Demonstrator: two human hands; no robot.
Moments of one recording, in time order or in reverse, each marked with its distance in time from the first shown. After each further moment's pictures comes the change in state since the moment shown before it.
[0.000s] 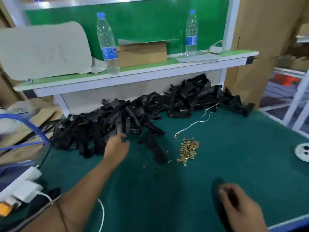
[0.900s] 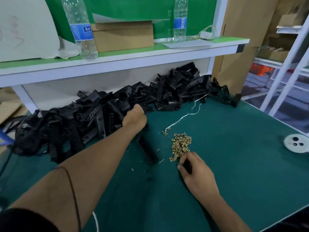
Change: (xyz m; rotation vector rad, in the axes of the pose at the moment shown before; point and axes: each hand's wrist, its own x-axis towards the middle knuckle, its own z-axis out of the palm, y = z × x) left_hand 0.101 0.103 0.086 0.118 -0.111 0.137; right_hand 0.074 -0.024 0.088 -0.152 -0.187 -0.172
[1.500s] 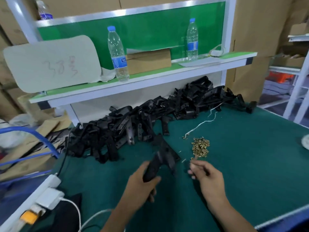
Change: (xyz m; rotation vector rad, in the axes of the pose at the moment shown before) left_hand -0.243 -0.119 -0.053 -0.578 -0.296 0.039; right_hand -0.051 -0.056 0.017 0.978 0.102 0.229
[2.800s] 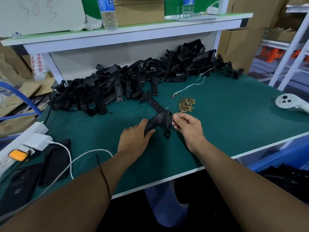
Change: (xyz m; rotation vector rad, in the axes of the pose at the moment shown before) left_hand 0.000 -0.038 0.045 0.963 0.330 0.344; right_hand -0.003 0.006 0.002 0.118 -0.109 0.111
